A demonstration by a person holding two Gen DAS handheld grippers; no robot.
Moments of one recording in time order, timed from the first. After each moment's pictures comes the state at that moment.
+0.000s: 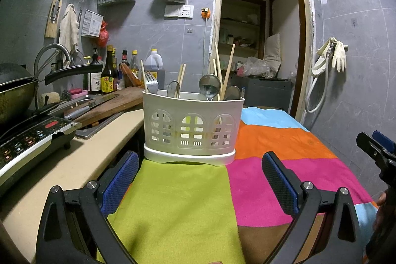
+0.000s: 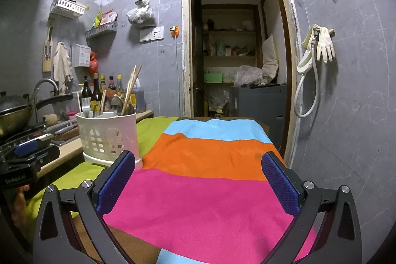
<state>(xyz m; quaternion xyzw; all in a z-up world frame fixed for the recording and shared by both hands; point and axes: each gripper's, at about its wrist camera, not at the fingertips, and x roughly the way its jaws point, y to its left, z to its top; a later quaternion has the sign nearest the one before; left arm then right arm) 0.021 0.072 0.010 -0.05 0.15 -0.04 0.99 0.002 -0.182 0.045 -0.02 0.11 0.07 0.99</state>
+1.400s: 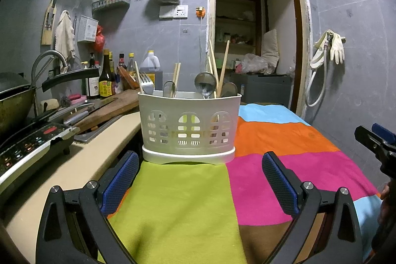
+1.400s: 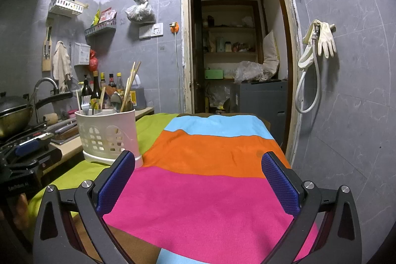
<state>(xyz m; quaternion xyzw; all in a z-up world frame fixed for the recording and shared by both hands) 0.028 0.071 0.005 -0.02 0.15 -0.04 0.99 0.001 -0.178 0.043 -0.02 0.11 0.07 0.99</state>
